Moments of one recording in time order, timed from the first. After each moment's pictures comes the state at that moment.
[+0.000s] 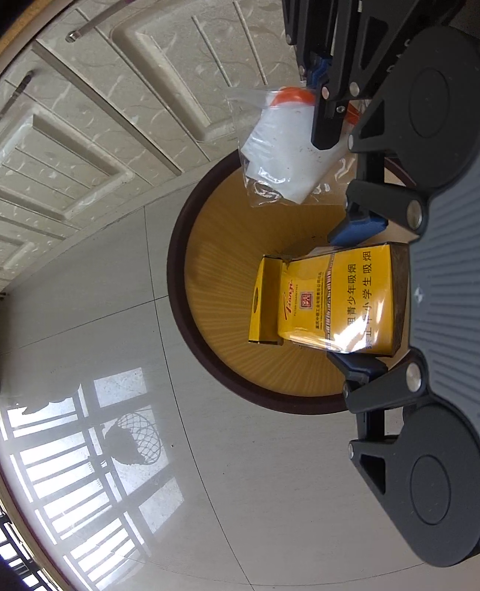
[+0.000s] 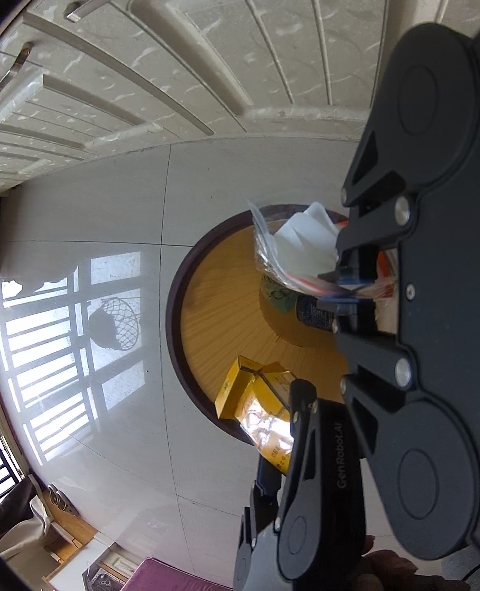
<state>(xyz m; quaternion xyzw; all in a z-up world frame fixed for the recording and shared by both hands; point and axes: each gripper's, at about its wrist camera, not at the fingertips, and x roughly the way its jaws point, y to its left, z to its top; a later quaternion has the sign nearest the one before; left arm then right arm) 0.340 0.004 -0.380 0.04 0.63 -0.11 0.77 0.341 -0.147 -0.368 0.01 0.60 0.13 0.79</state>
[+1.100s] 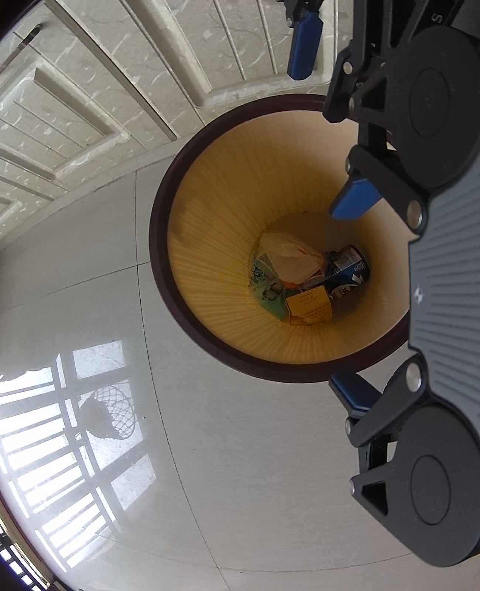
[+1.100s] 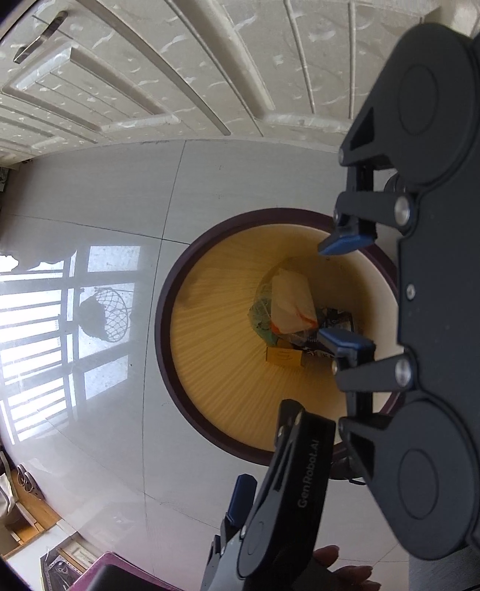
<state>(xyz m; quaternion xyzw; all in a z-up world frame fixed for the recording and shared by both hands) 0.347 0.016 -0.392 0.03 0.65 -0.07 0.76 0.344 -0.139 -0.373 -0.06 0.60 0.14 0.79</state>
